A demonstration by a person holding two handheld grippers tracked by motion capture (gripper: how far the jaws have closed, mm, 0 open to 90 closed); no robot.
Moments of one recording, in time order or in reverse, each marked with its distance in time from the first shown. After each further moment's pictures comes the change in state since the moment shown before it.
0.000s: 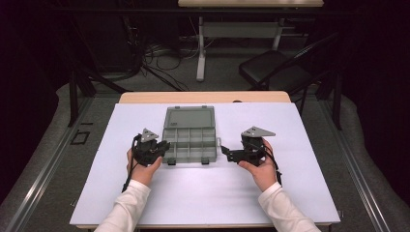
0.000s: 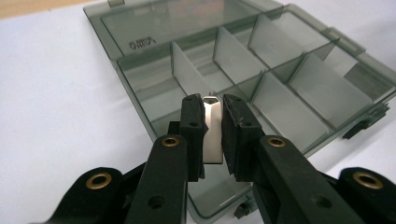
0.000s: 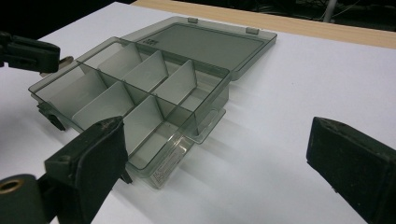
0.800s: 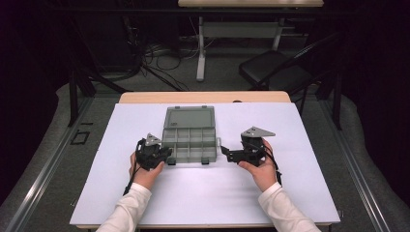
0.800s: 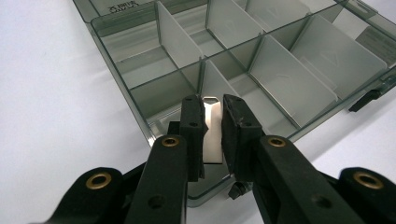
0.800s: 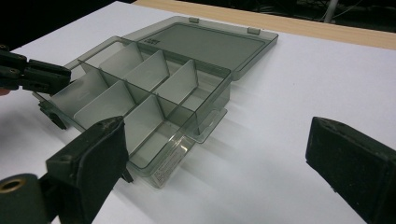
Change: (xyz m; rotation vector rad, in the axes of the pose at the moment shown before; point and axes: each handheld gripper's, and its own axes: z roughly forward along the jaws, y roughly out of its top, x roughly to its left) left arm -0.004 -0.012 0.011 0.056 -0.012 0.011; right arm 0.001 0.000 -0.001 0.004 0.002 -0.008
